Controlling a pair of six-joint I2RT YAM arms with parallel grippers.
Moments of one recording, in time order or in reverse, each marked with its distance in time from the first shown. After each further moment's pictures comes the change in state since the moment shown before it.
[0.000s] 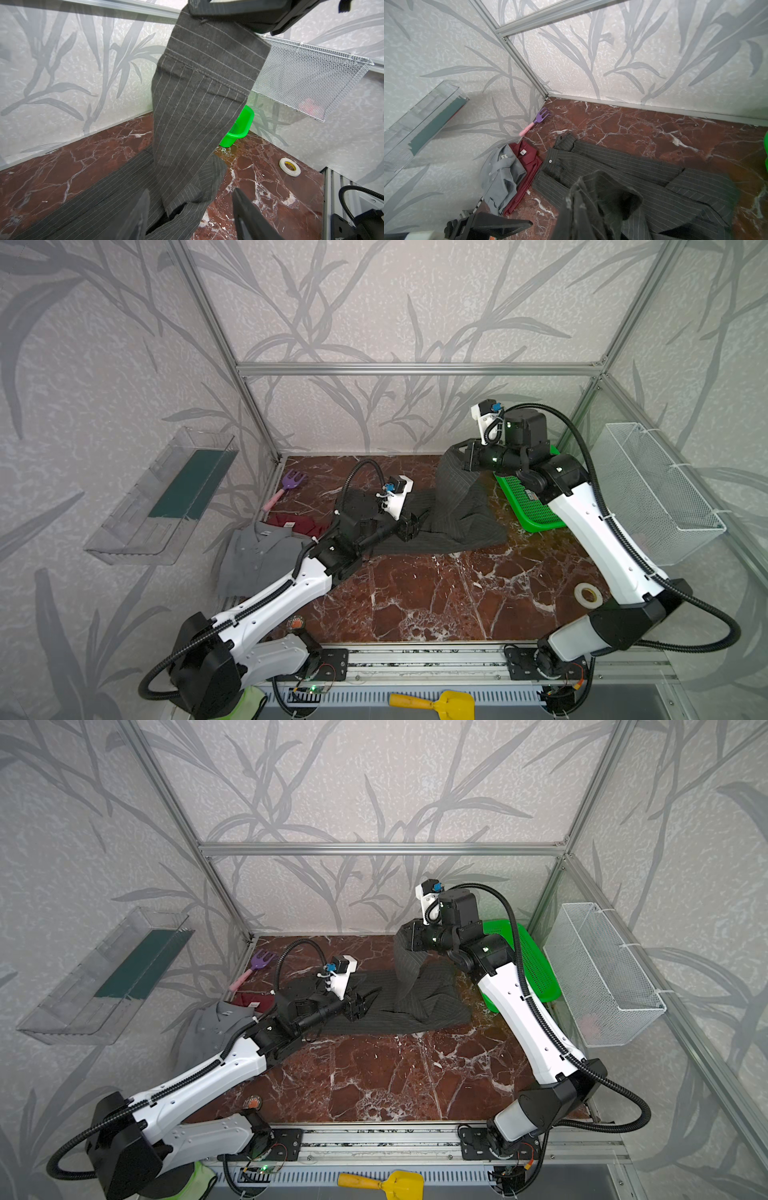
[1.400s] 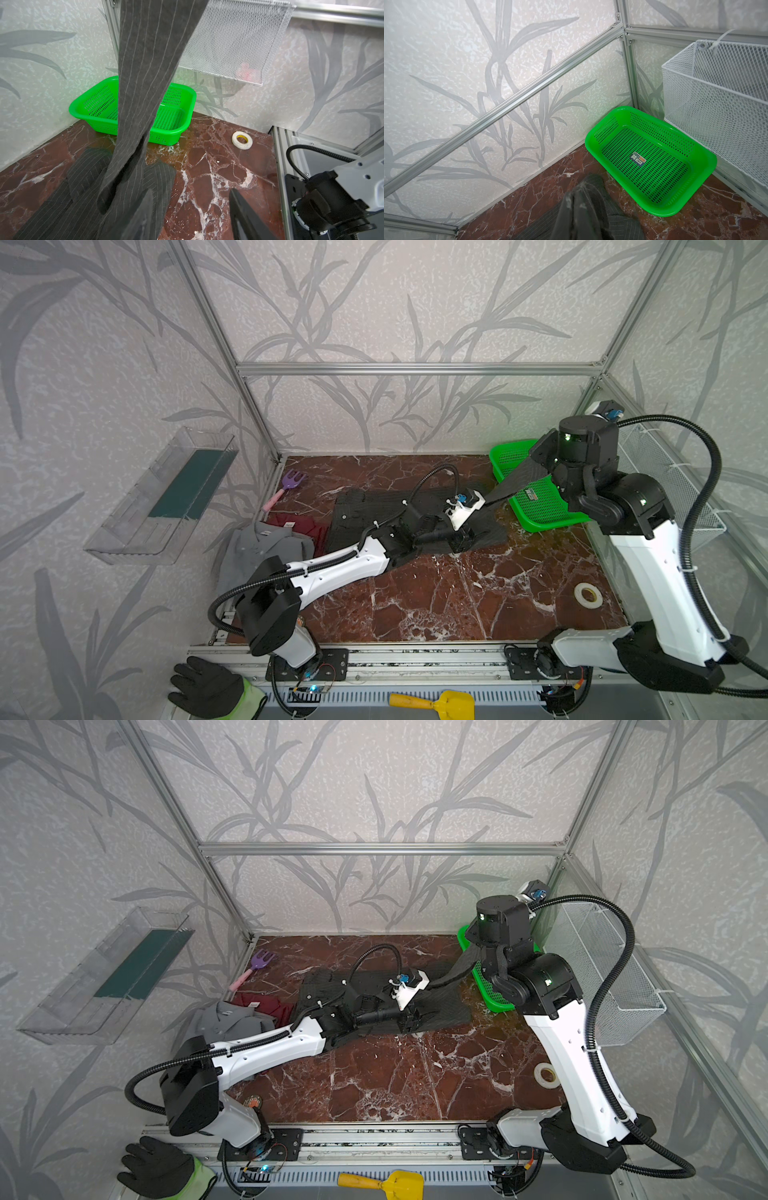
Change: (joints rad) left arm -0.237 0.410 0.287 0.036 0.107 0.156; right arm 0.043 -0.214 0.136 -0.298 0.919 0.399
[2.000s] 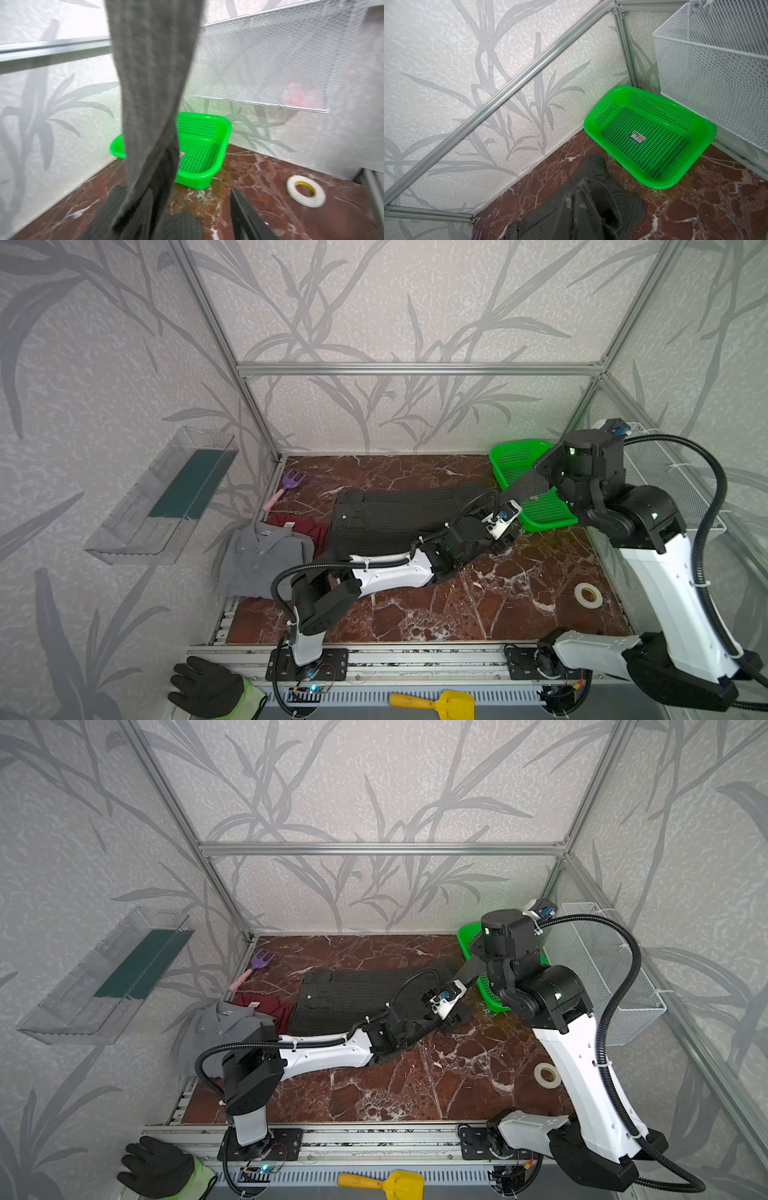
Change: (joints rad) left arm -0.175 0.307 0.165 0.364 -0.527 0.146; right arm 0.000 -0.087 -0.109 -0.073 -0.049 0.126
